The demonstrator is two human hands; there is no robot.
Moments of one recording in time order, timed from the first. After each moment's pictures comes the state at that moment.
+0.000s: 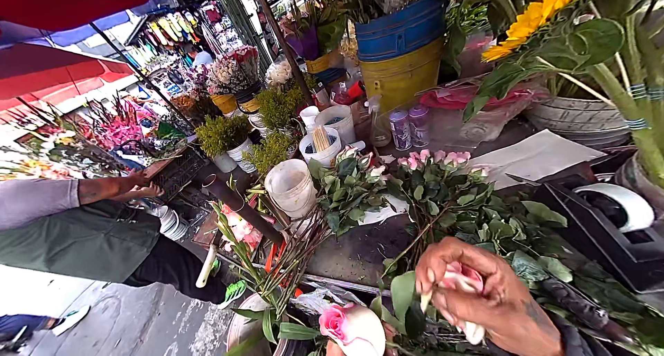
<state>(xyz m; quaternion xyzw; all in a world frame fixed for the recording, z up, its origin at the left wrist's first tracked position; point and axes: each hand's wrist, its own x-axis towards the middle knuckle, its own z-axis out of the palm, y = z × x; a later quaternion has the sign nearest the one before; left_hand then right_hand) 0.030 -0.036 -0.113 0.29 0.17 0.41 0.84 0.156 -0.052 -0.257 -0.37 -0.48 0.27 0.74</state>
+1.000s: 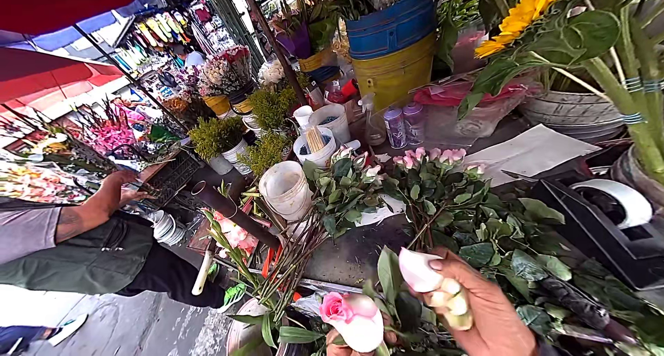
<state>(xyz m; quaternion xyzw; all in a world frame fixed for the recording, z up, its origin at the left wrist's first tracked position) -0.019 0.022 -0.244 0.50 0.20 0.46 0.71 0.135 -0.040 -0.276 -0.35 -0.04 0.36 0.86</state>
